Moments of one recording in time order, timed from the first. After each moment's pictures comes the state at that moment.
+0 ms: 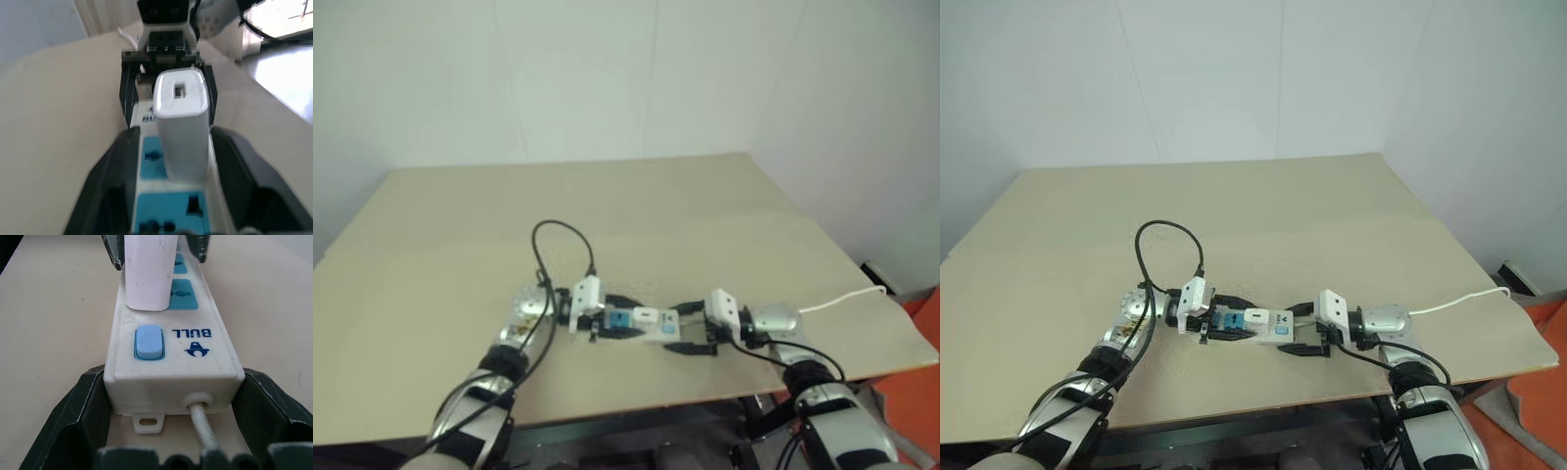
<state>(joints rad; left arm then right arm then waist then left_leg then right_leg) -0.67 0.33 -0.24 0.75 -0.21 -0.40 -1.40 -0.61 -0.42 0.15 0.87 0.14 -0.53 1.40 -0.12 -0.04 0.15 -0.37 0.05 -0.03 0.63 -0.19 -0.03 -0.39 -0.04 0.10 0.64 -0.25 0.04</state>
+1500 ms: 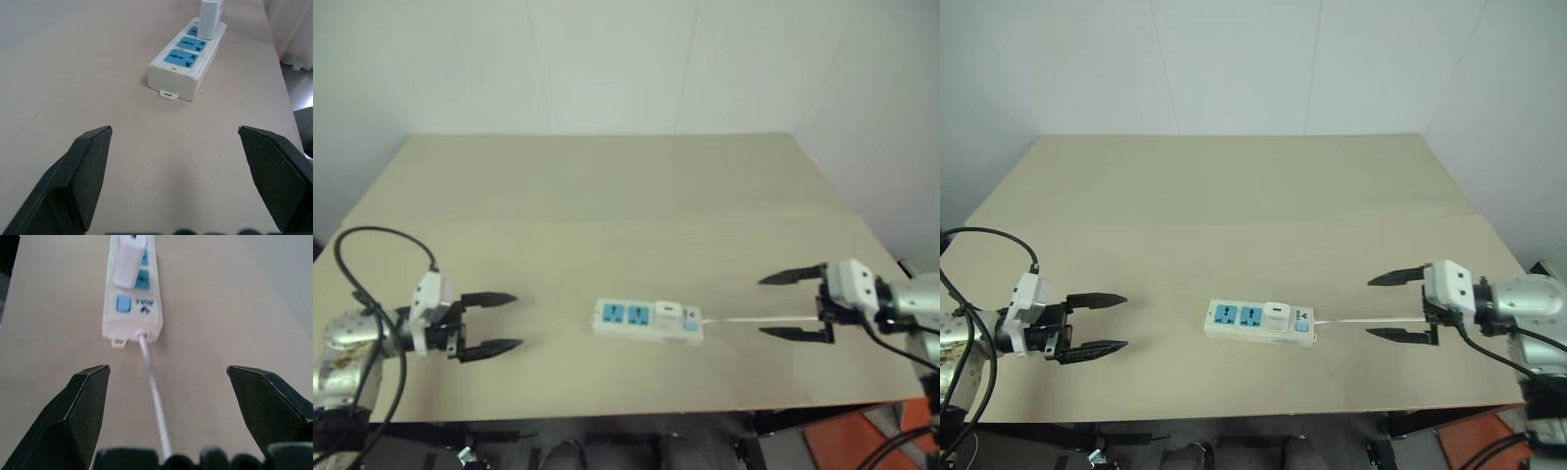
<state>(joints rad) -0.18 0.83 0.24 0.20 -0.50 0.07 -1.48 -0.32 -0.95 -0.15 0.29 0.39 -0.24 1.52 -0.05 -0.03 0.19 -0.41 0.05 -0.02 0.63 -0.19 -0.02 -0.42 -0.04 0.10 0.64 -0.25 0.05</state>
